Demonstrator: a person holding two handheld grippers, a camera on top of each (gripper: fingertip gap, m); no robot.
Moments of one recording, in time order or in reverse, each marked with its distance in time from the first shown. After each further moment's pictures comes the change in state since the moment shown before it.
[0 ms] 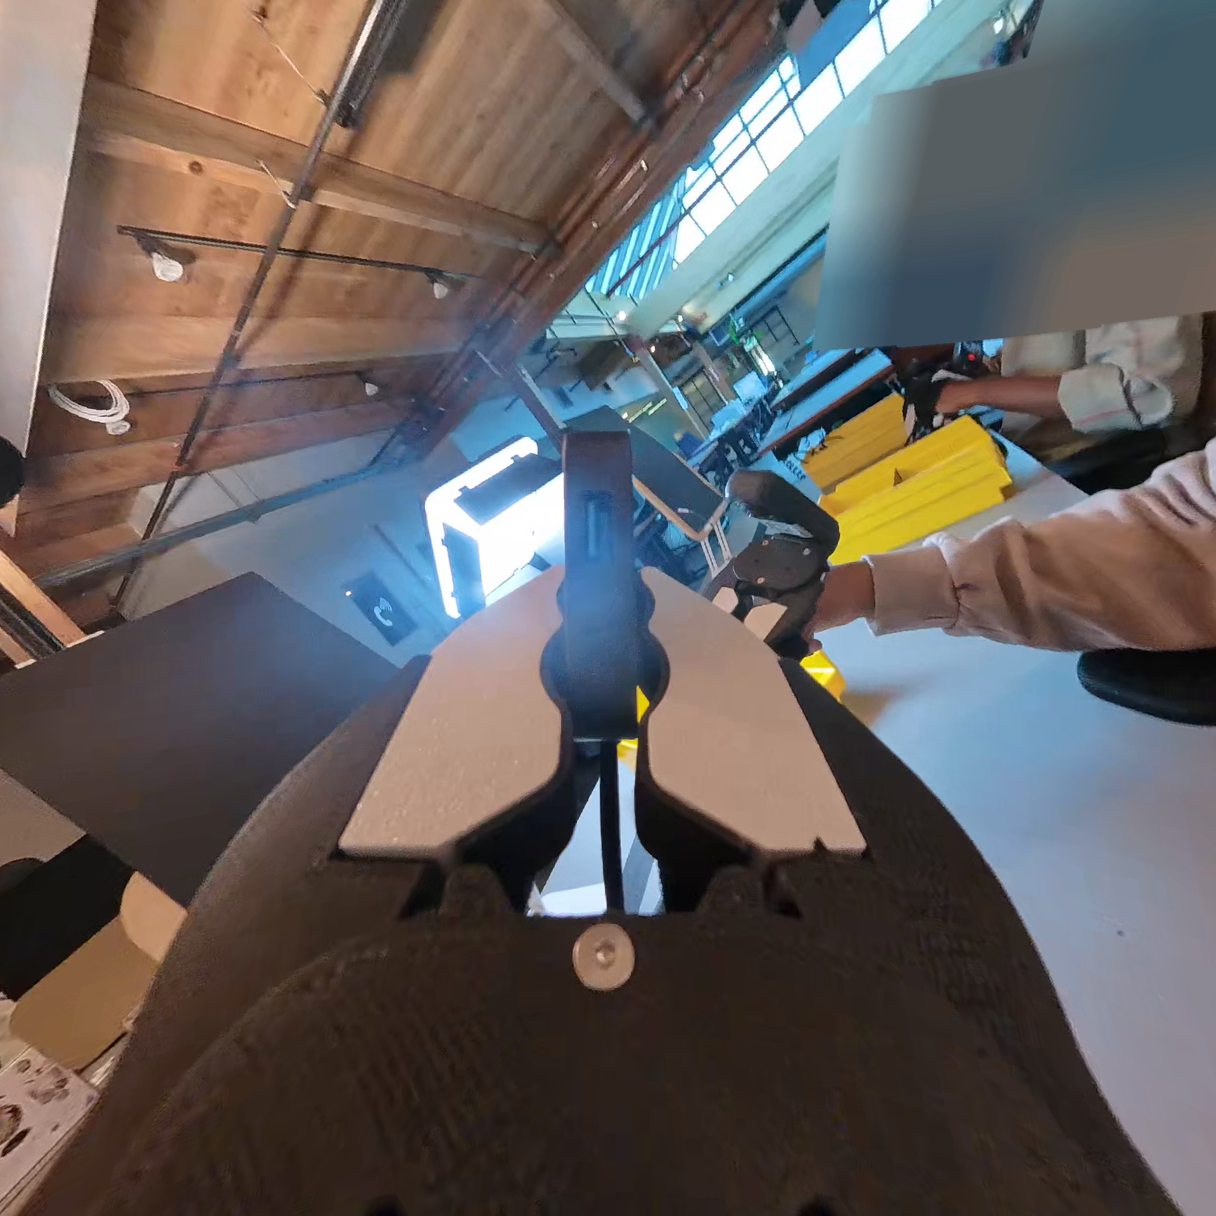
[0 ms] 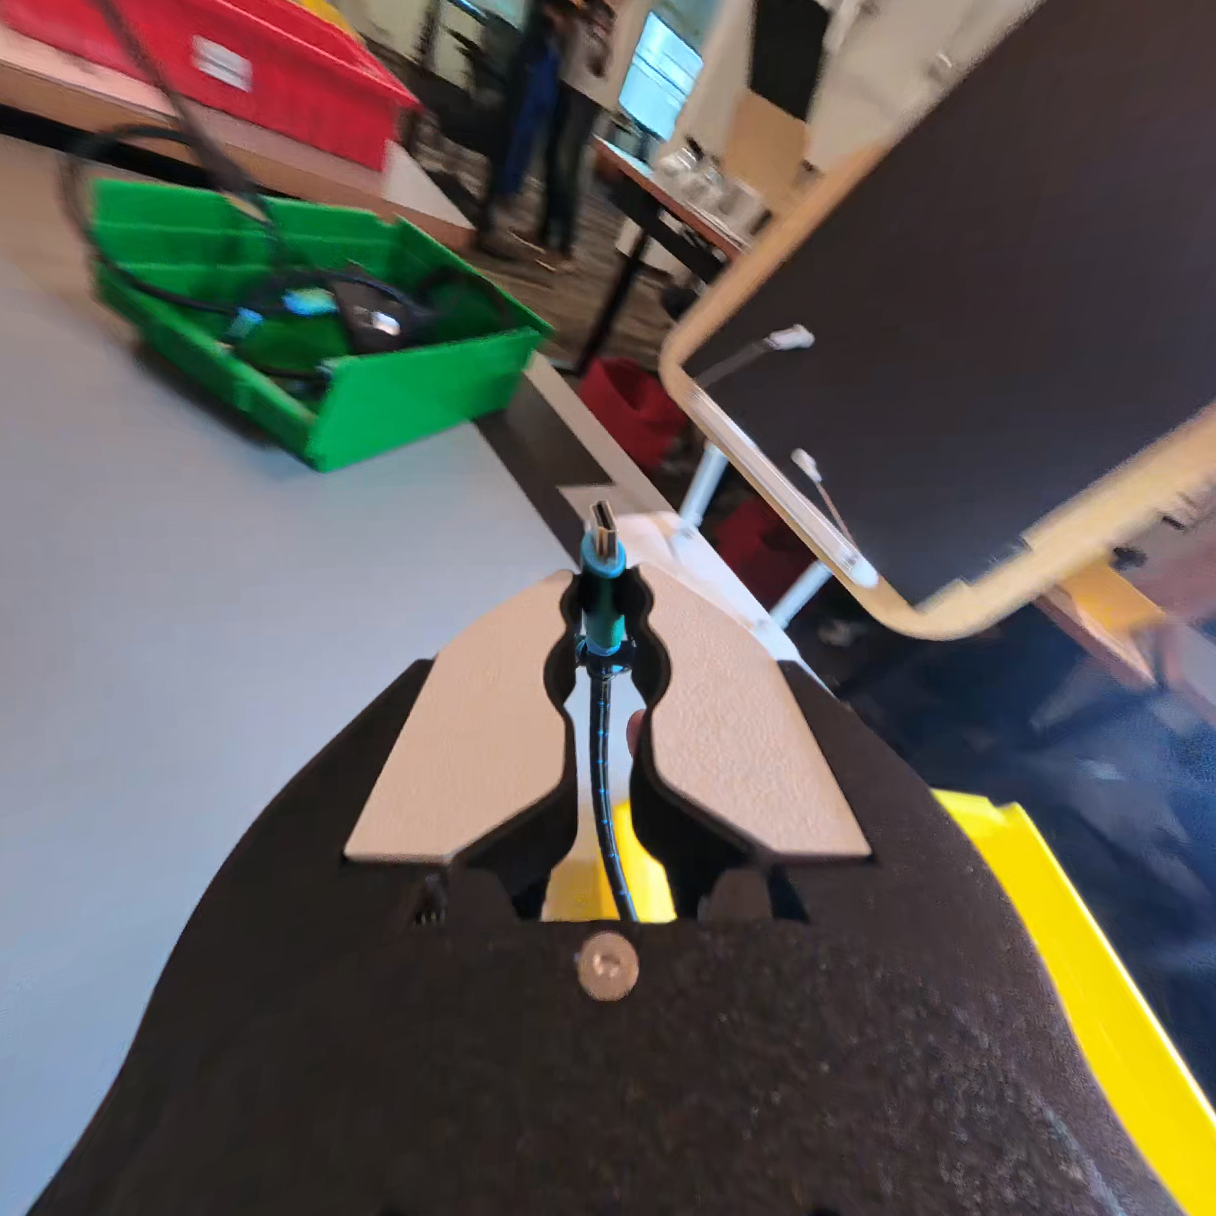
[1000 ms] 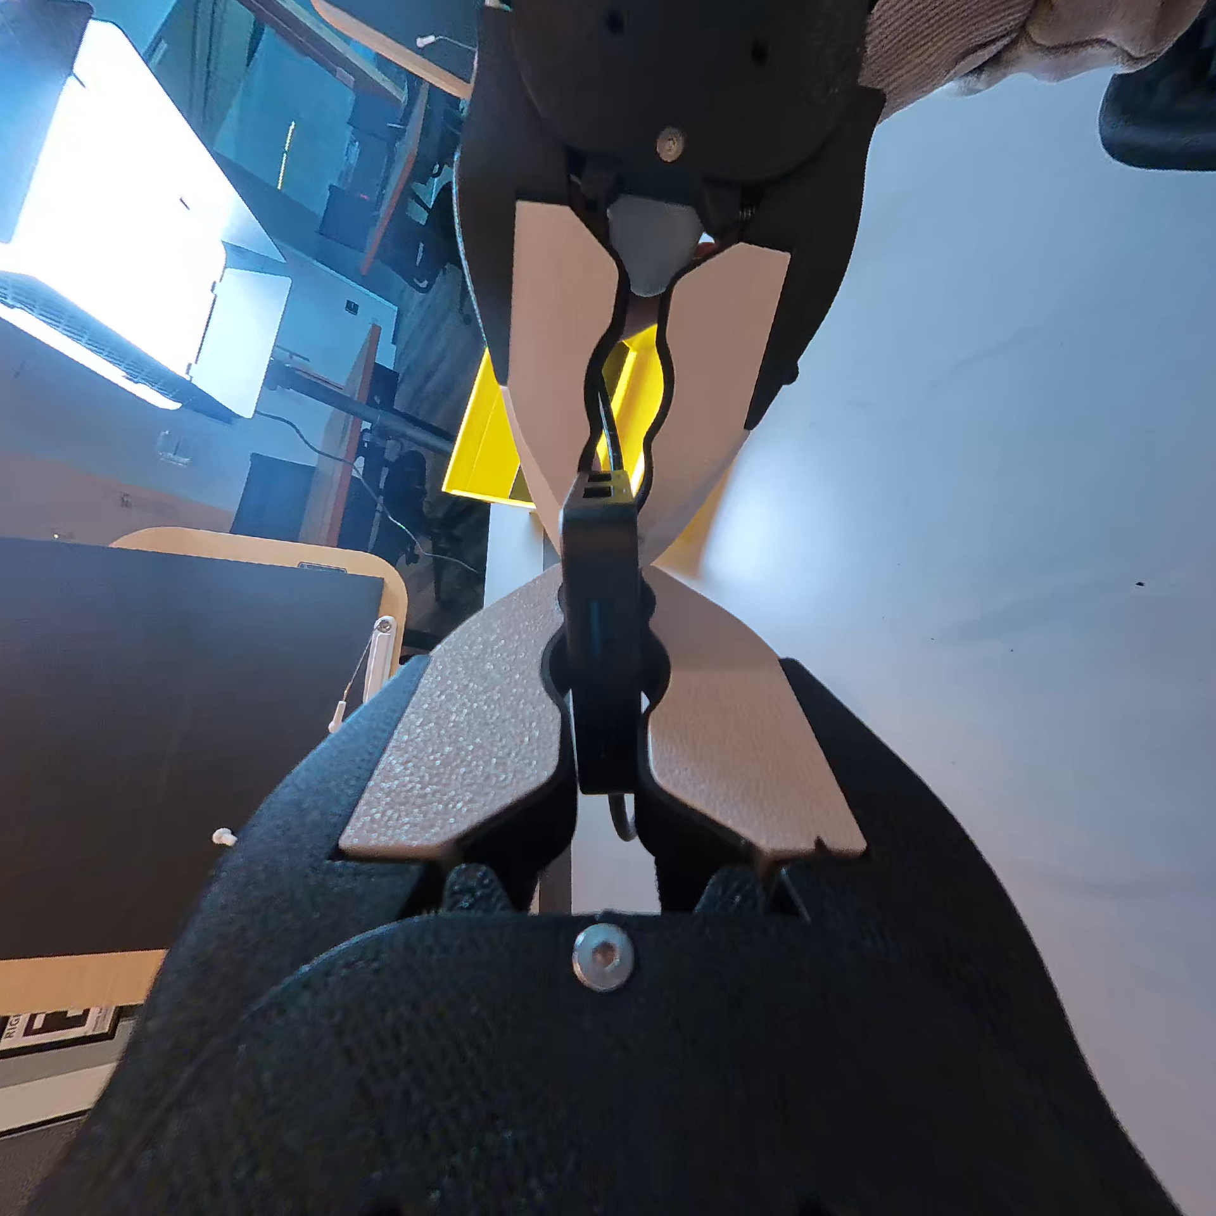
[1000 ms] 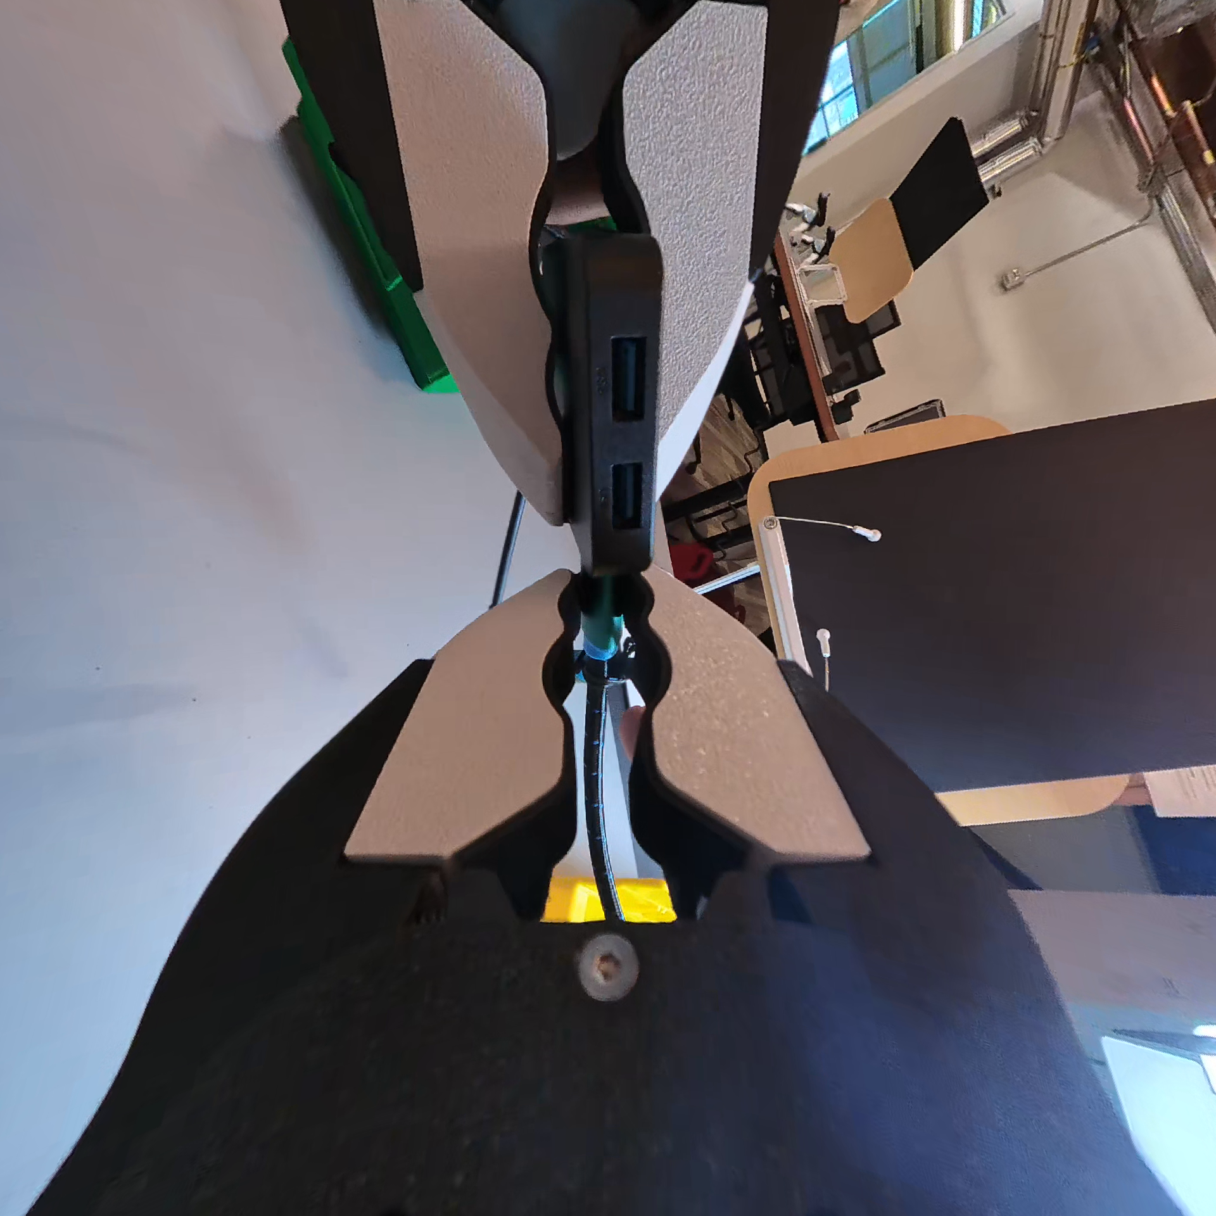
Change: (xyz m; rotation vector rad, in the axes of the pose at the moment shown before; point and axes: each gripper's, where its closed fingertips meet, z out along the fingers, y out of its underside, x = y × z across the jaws) left arm 0.099 0.159 0.076 -0.639 0.335 0.278; right arm -0.100 -0.036 0.016 -0.072 -0.088 -0.572
